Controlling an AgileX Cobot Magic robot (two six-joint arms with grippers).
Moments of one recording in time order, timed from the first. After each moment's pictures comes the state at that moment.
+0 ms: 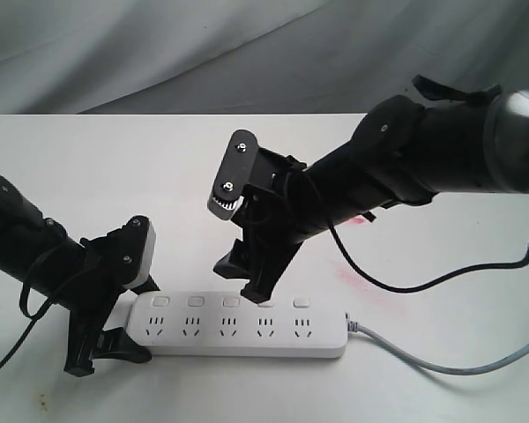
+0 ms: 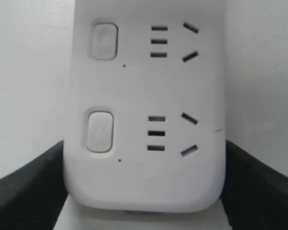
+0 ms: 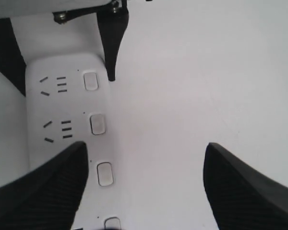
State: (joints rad) left arm -0.08 1.89 -0.82 -0.87 0.65 2.07; right arm 0.61 1.85 -1.13 0.91 0.48 -1.49
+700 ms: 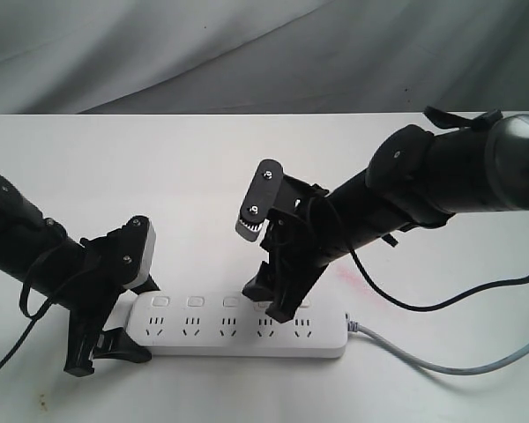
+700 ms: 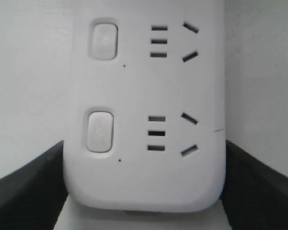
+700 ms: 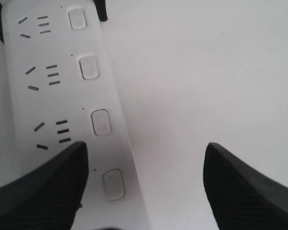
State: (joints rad) left arm -0.08 1.89 -0.82 -0.87 0.65 2.07; right arm 0.56 1.89 -1.06 0.91 0.46 -1.49
